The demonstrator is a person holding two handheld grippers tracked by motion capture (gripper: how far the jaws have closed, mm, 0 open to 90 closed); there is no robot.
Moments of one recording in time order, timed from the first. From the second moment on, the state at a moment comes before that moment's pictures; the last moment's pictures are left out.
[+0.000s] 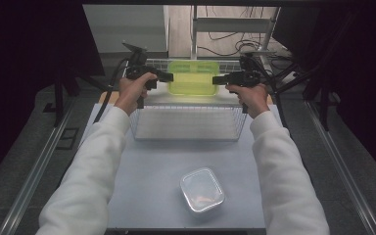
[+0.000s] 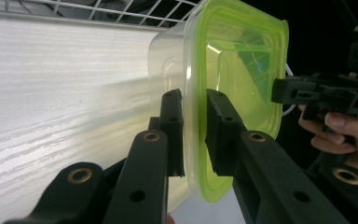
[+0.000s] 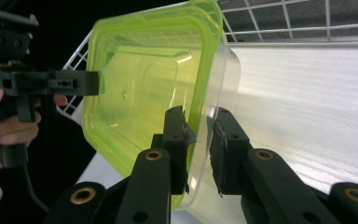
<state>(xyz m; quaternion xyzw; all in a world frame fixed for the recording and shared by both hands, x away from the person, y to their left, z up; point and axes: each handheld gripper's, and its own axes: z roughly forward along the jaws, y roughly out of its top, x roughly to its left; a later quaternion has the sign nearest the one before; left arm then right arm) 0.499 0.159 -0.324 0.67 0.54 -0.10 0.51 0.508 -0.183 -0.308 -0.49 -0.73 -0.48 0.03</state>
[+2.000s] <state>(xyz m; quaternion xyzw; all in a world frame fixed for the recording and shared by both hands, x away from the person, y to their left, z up) 0.490 0.148 -0.326 0.67 0.51 -0.02 0.53 0.497 -0.184 -0.310 -0.55 -0.67 -0.50 -0.07</state>
